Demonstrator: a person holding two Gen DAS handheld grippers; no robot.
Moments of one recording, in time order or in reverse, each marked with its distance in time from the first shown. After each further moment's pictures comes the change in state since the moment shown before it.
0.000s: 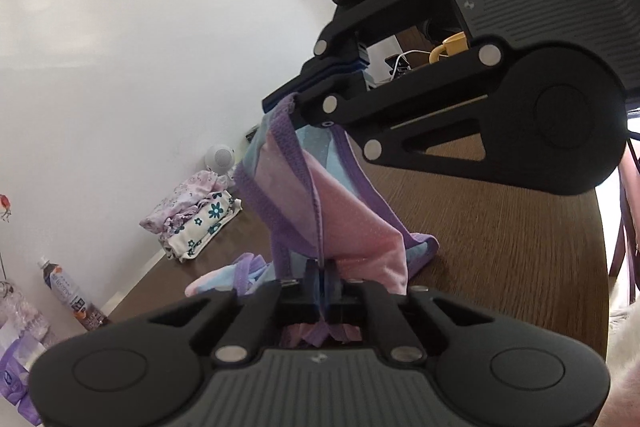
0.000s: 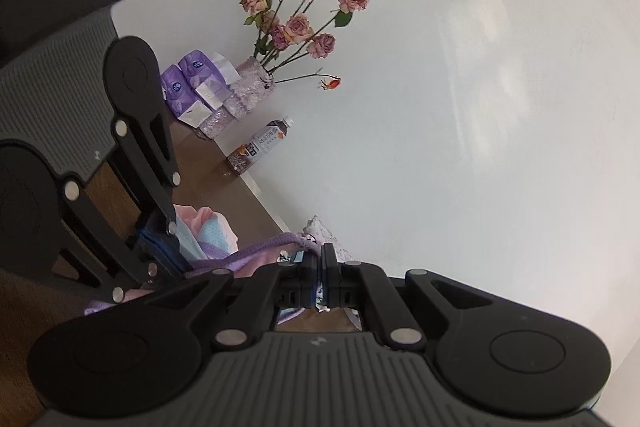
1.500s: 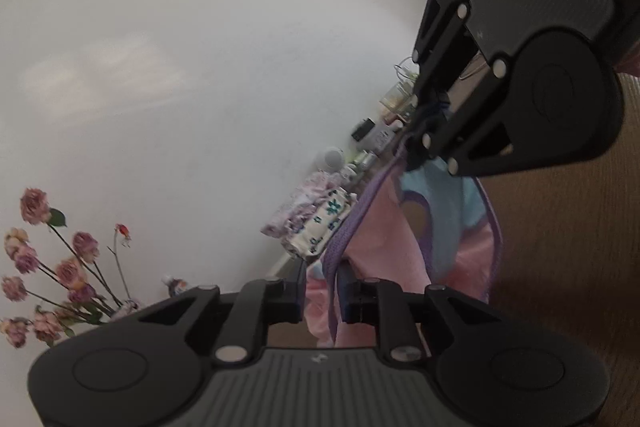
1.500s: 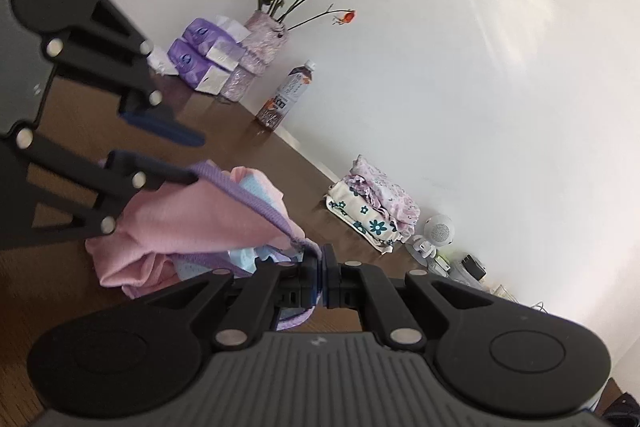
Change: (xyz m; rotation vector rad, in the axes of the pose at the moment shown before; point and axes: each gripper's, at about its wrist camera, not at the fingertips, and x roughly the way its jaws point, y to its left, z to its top) left arm -0.014 -0.015 -0.017 0.149 0.032 0.356; right arm 0.037 0.005 -0.003 0.214 0.155 0.137
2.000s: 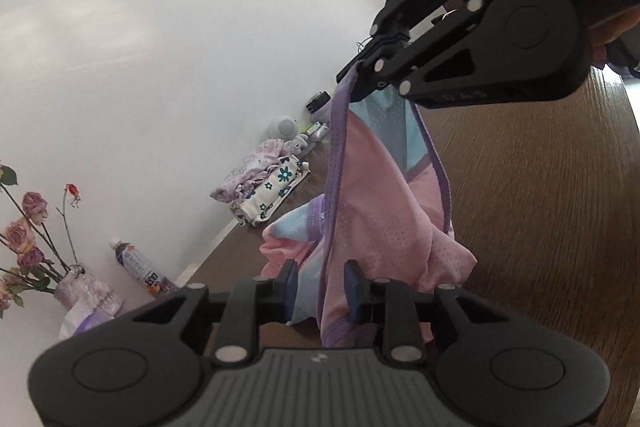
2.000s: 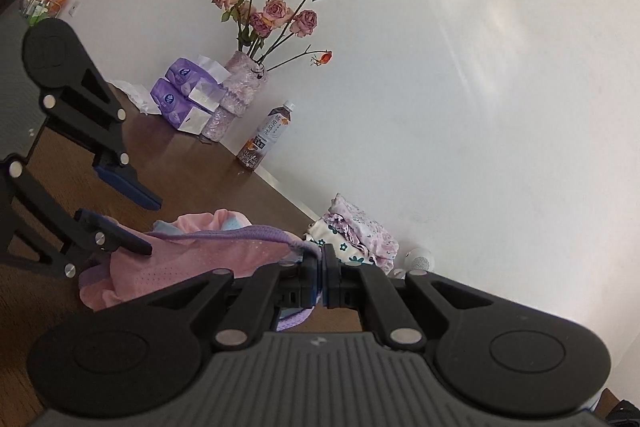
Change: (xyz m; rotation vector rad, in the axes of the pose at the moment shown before) left arm 0.004 0.026 -0.010 -0.060 0.073 -0.213; right arm -0.017 -0.007 0.001 -0.033 -0.119 -0.048
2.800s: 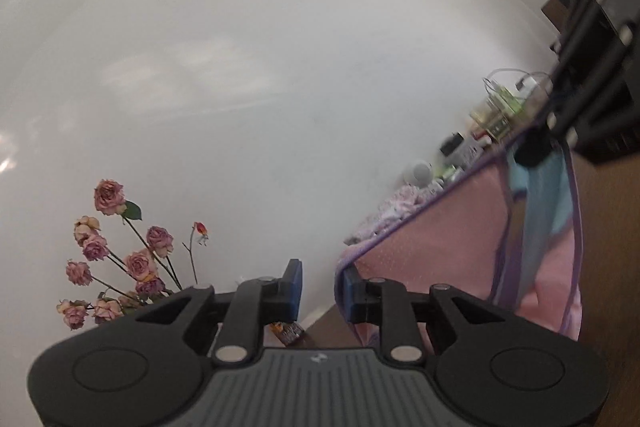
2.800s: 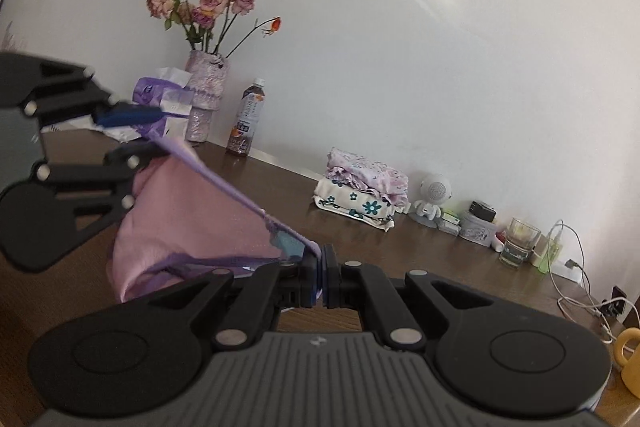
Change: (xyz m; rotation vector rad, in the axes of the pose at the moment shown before) left arm 0.002 -0.019 0.012 -0.007 -0.109 0.479; right arm 0.005 -0.039 -0.021 0.398 0.121 0.038
